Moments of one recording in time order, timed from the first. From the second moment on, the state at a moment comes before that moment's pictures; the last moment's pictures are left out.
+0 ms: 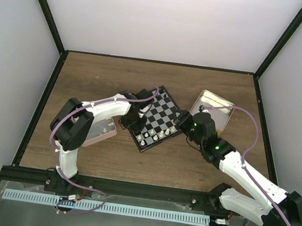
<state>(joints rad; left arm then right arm) -0.67 1.89 1.33 -0.90 0.10 -0.36 0.65 1.00 0.65 -0.11 0.12 1.09</state>
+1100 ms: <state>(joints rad) -0.83 2.14 1.73 -0.96 0.04 -0.33 0.65 0.79 0.63 -0.25 0.27 1.06</state>
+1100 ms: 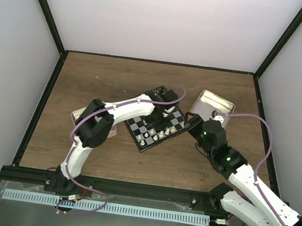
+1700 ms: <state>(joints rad) -0.82 2.16 1.75 -1.00 0.04 -0.32 0.65 0.79 0.62 -0.26 0.27 1.06</state>
